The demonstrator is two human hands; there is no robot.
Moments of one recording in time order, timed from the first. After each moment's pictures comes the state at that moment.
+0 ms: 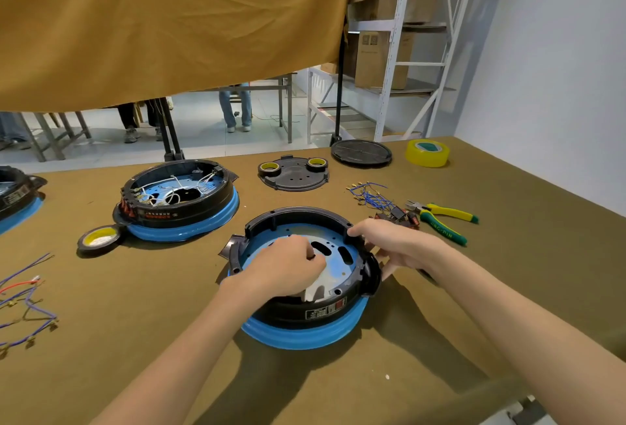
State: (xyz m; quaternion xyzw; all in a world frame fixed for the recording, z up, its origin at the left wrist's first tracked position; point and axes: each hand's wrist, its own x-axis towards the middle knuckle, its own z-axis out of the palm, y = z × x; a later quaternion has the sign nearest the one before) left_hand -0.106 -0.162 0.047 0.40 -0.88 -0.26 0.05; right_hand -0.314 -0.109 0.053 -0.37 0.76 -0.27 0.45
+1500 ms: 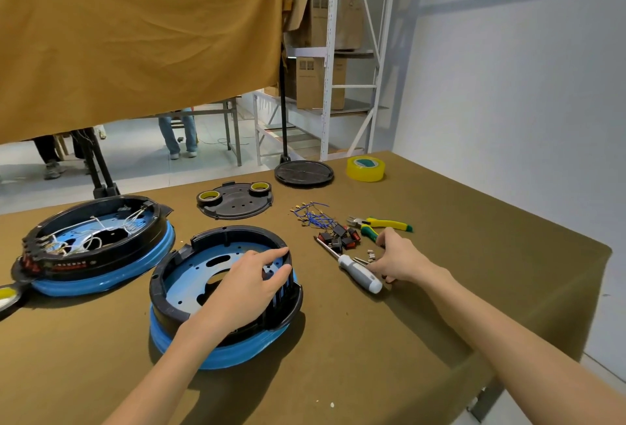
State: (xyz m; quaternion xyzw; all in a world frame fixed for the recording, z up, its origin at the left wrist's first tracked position) left_hand -0.144 -0.168 0.030 0.33 -0.89 -0.27 0.18; right_hand -0.423 -0.046 0.026 -0.39 0.88 -0.23 0.17
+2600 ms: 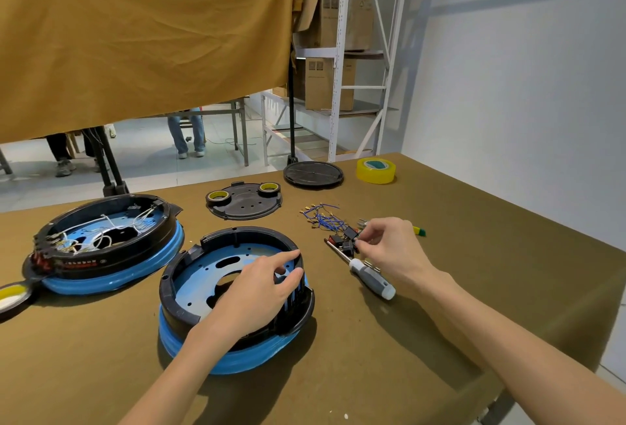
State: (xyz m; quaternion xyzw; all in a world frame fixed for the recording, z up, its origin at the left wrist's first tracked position) left_hand -0.144 -0.171 0.028 0.33 -0.88 -0.29 0.18; right_hand -0.384 -0.059 0.043 -0.51 0.76 -0.41 0.01
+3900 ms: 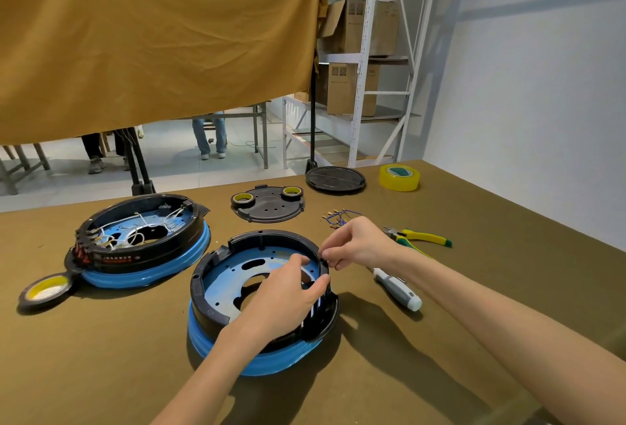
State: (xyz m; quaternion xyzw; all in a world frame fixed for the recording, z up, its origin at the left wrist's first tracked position) left_hand -0.144 -0.168 0.027 0.37 -0.87 -0.28 0.18; right_hand -0.334 -0.123 0.074 -0.56 0.68 -0.36 0.29
